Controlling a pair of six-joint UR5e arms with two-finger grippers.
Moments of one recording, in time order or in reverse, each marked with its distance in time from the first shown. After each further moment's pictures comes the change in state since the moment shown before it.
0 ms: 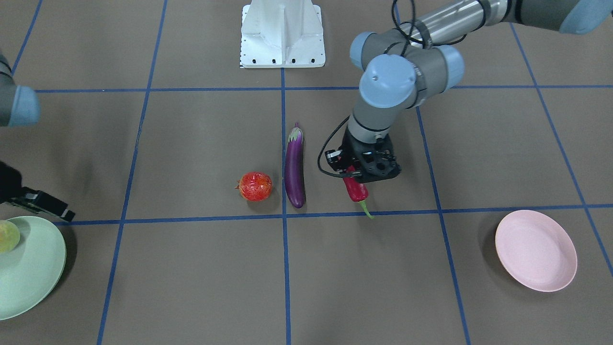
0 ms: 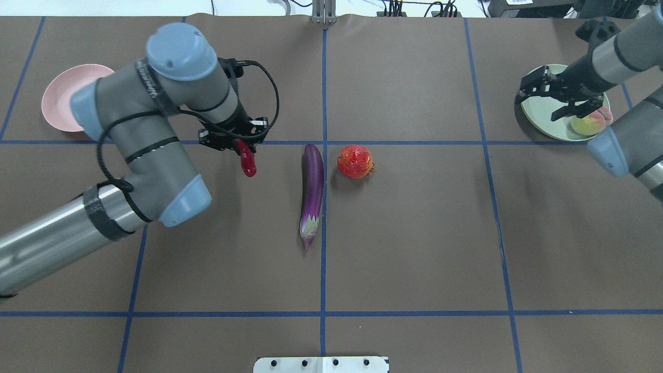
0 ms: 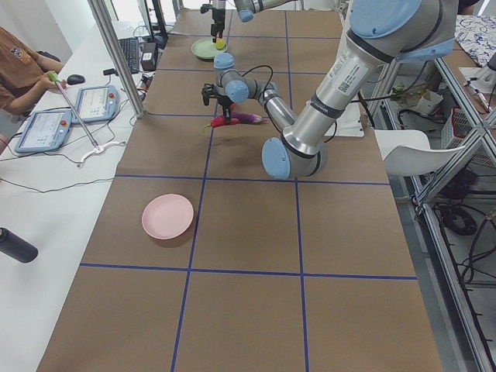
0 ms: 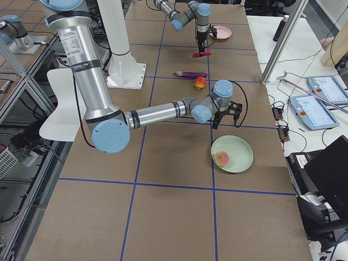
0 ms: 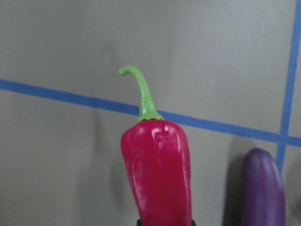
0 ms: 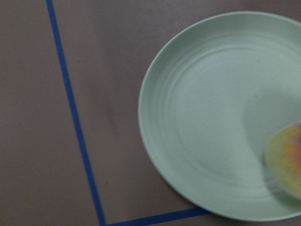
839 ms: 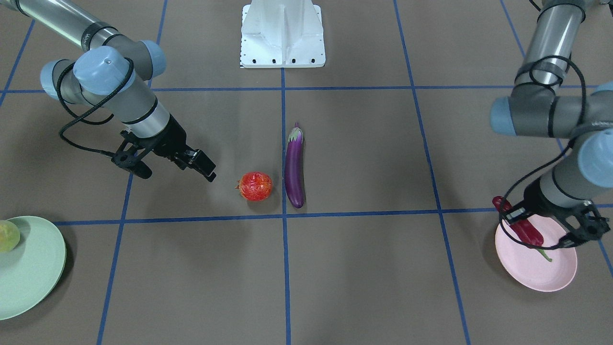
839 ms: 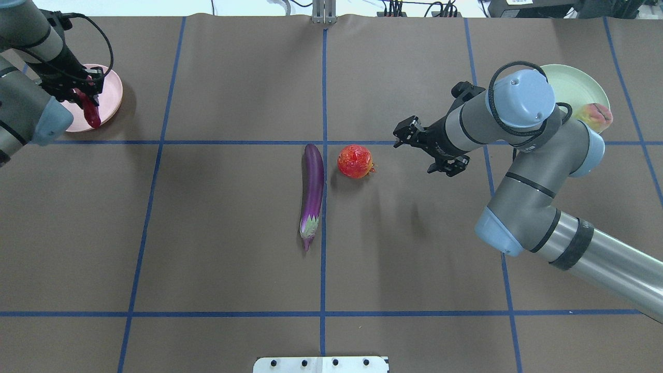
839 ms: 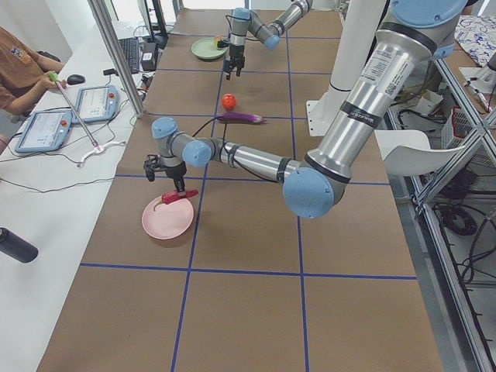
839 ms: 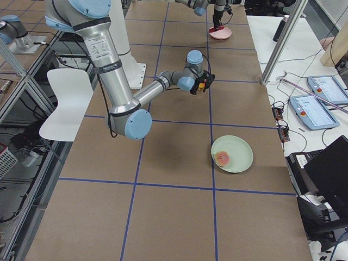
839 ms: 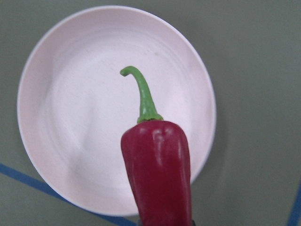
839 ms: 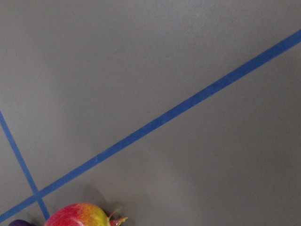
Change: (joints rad) left arm -0.356 0.112 0.420 -0.107 -0.073 0.280; right arm -0.351 0.122 0.123 -0.008 -0.299 0.496
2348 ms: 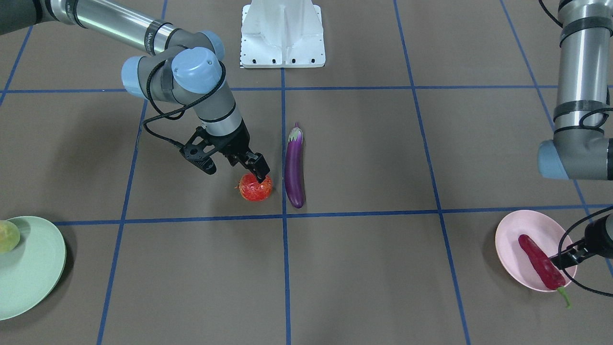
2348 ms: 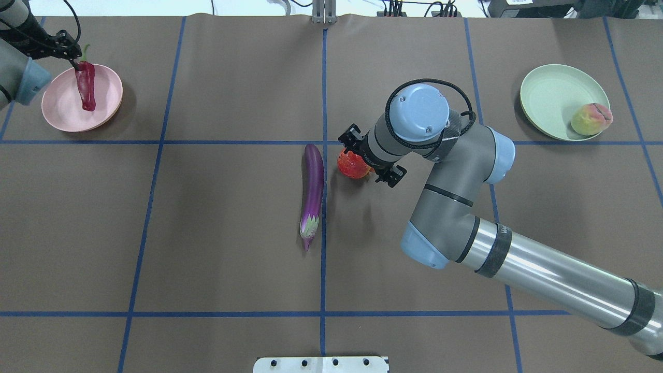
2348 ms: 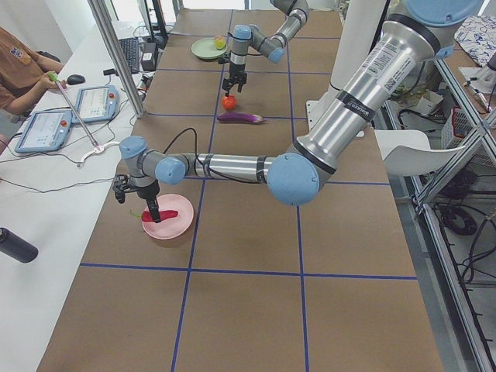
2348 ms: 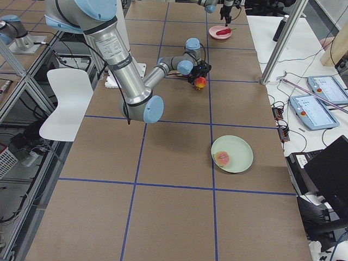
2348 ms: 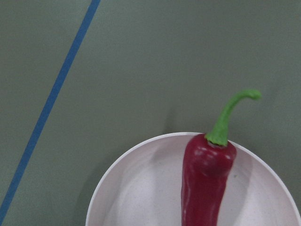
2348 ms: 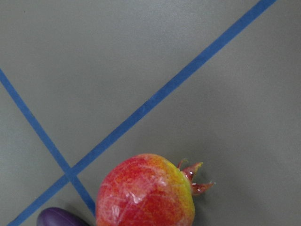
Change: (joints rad) left arm -0.088 -0.112 0.248 -0.094 0.005 0.059; right arm -0.110 0.223 -0.125 -0.192 -0.140 0.166
